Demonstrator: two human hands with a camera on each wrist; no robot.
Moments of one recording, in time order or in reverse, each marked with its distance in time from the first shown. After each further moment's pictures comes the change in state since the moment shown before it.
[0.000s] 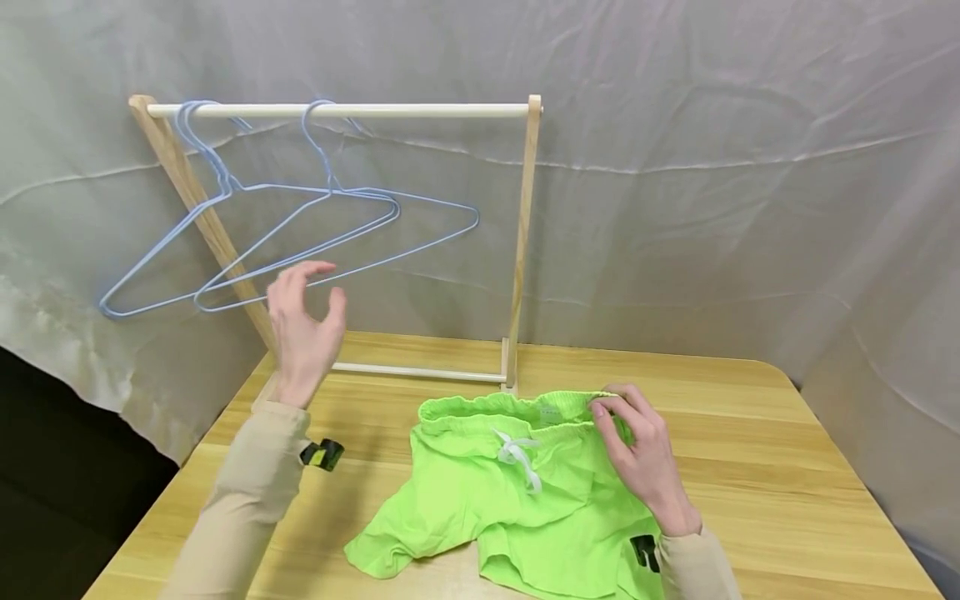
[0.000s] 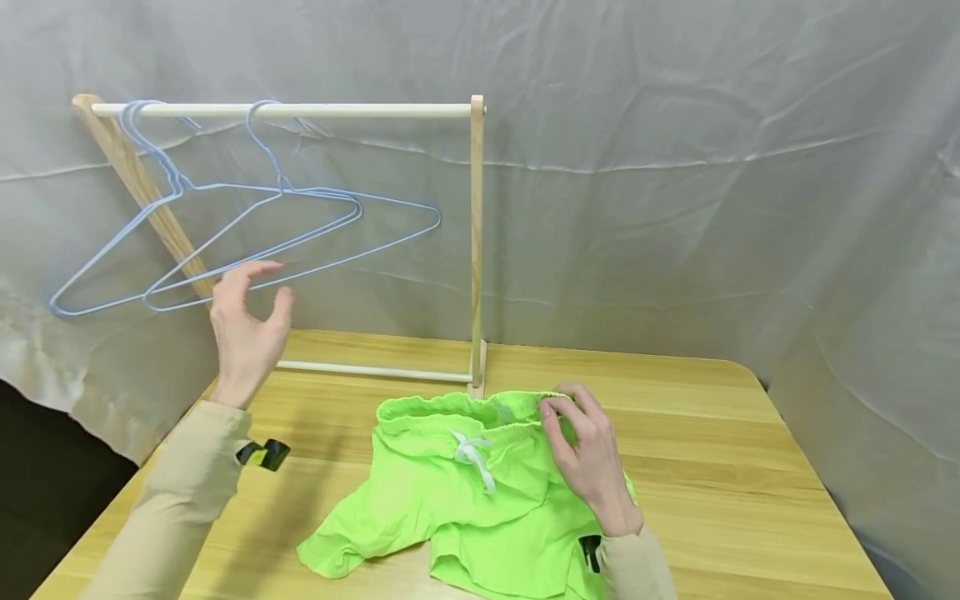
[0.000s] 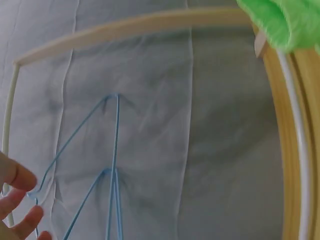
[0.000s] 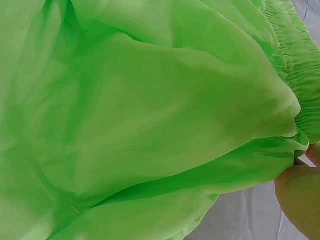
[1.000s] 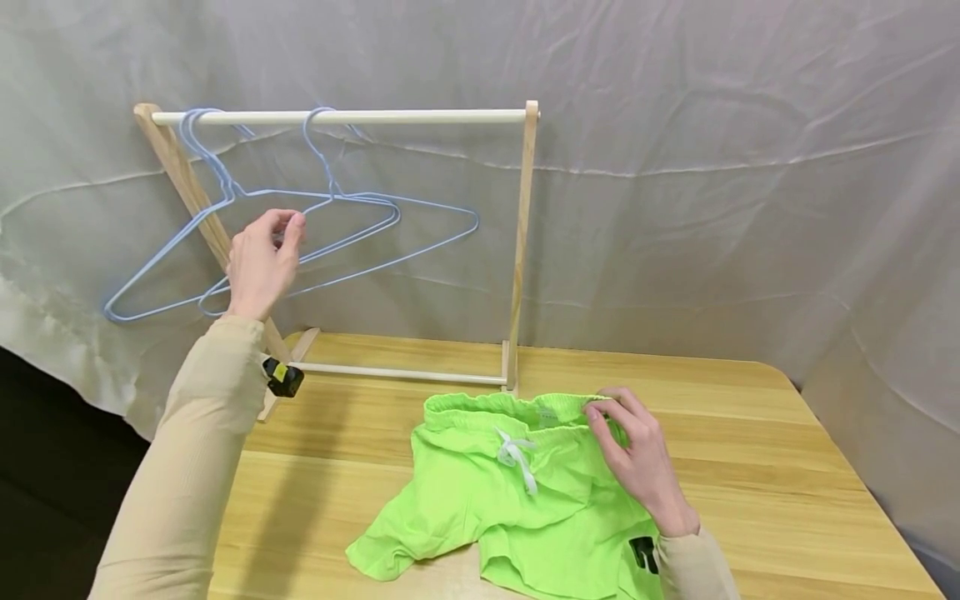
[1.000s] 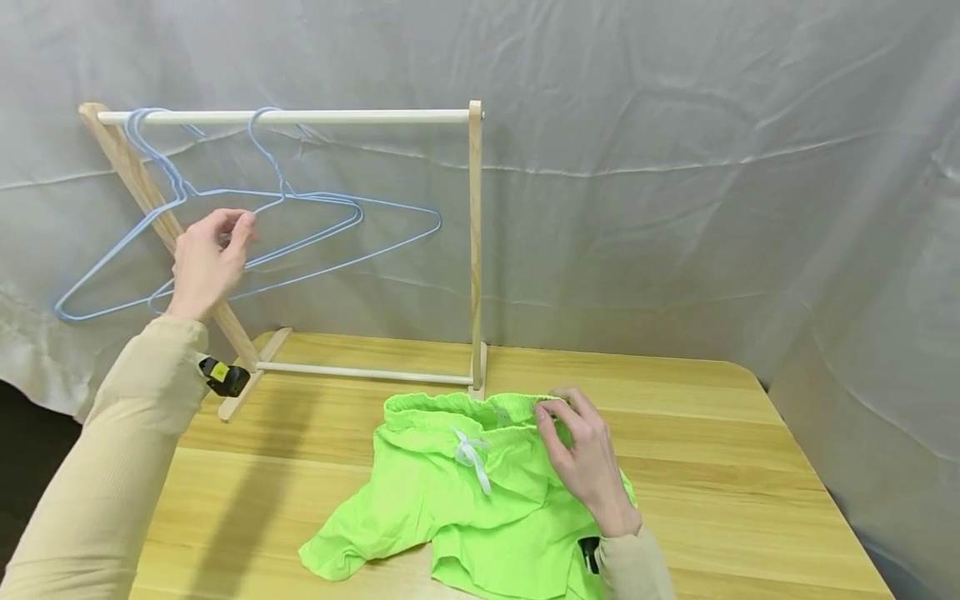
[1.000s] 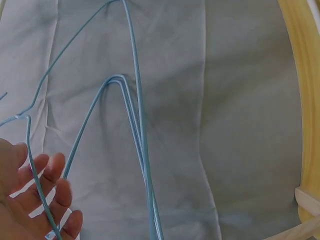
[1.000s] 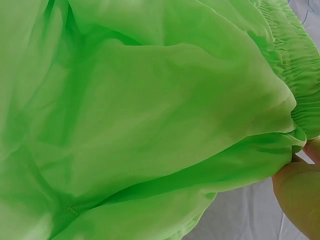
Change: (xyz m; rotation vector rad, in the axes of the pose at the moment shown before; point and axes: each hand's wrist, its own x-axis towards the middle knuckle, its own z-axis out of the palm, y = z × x) left_hand 0.092 -0.012 -0.029 0.352 -0.243 -0.194; right_hand 0.000 -0.004 -0.001 0.007 -0.042 0.008
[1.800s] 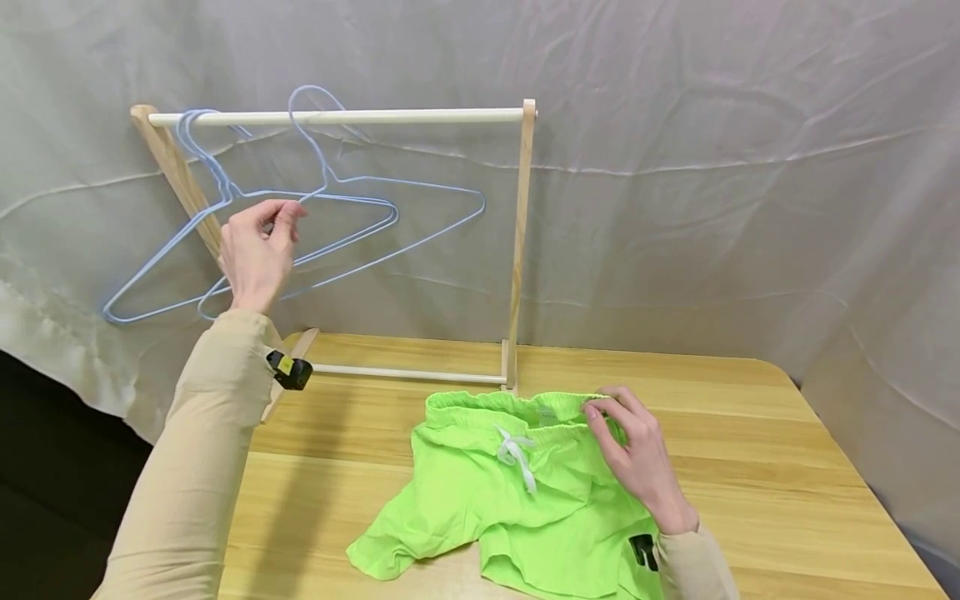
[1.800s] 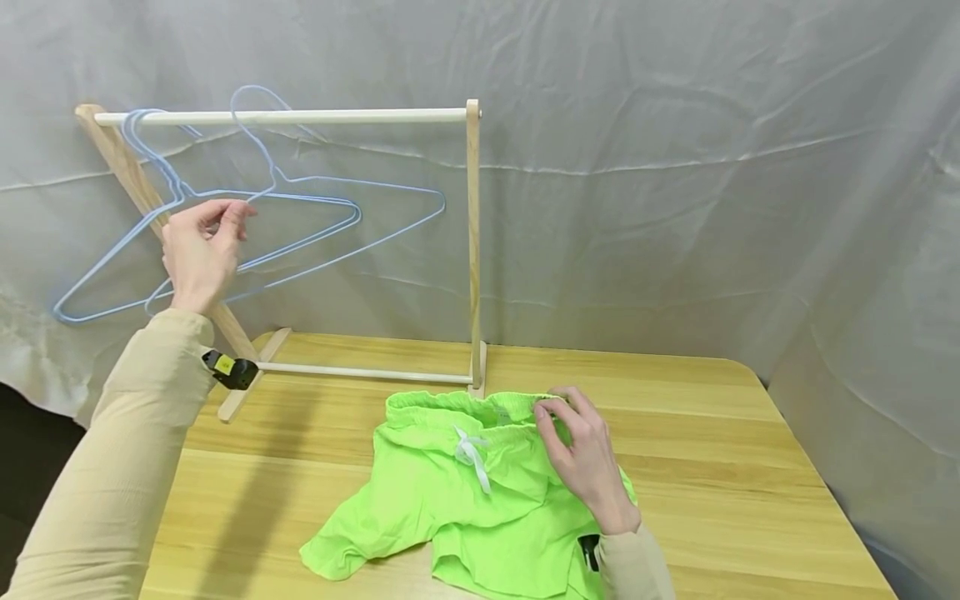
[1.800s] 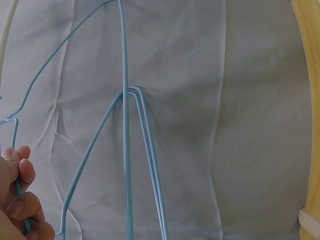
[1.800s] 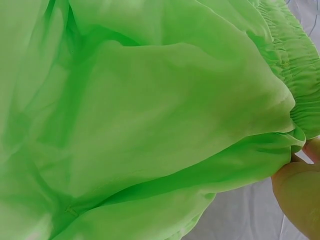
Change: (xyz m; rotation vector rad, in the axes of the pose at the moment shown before) left_hand 0.009 0.010 0.001 -0.103 0.143 -0.030; right_hand -0.001 0.000 0.000 -0.007 -0.010 0.018
